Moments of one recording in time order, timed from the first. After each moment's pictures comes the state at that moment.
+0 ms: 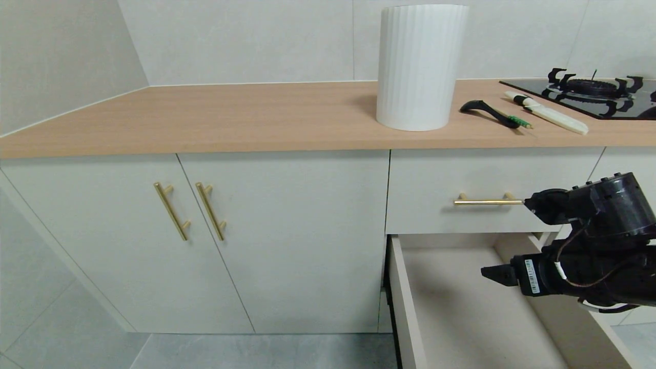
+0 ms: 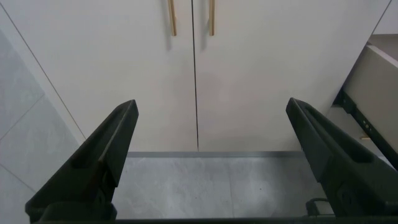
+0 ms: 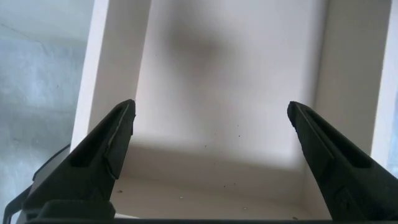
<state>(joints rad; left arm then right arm) 0.00 0.00 0.00 0.00 0.00 0.00 0.42 1.51 -0.78 0.01 -0.18 0.21</state>
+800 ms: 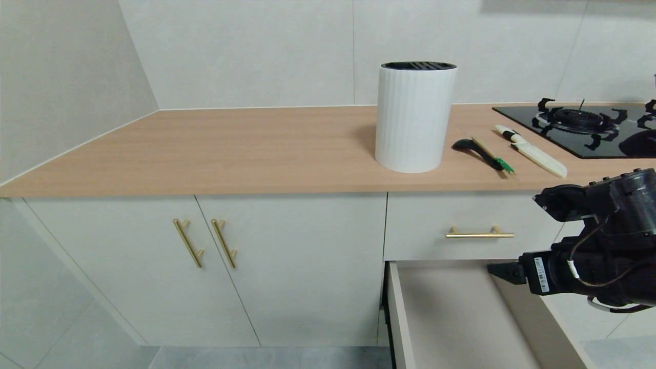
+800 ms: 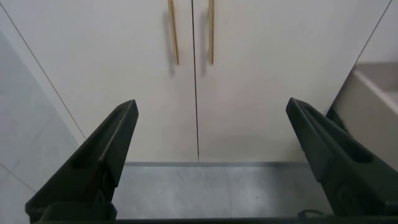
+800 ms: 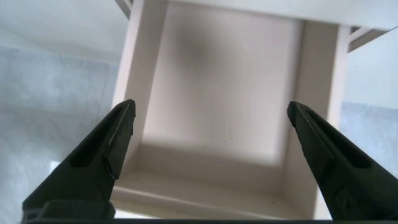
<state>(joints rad) 0.00 0.00 0.00 0.00 0.00 0.00 0.42 1.46 -0.77 0.01 -0.19 0.18</state>
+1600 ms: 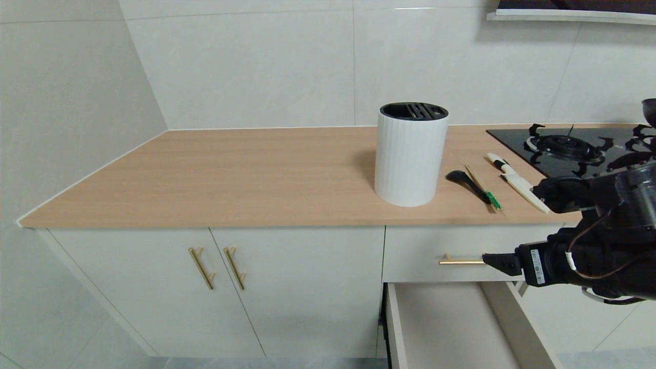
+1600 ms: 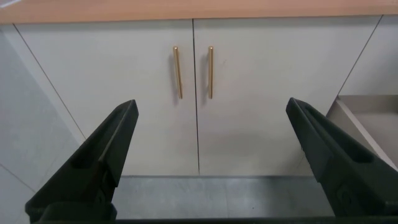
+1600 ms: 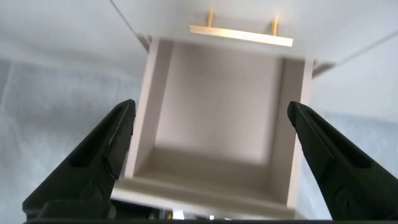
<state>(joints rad) 0.00 0.00 0.00 0.00 0.00 0.00 0.43 1.46 -0.78 -0.06 -0.20 0.13</state>
